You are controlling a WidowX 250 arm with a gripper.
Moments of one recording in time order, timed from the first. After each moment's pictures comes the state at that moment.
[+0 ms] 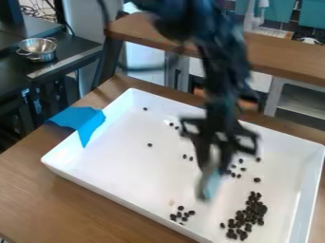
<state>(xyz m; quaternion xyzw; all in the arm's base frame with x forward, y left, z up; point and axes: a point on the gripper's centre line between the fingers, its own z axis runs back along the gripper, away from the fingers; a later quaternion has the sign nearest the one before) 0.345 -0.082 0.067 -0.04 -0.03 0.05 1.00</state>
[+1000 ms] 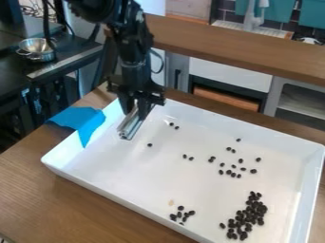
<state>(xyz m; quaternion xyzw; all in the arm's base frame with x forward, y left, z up) 0.395 0.077 0.056 0.03 -0.13 0.08 0.99</state>
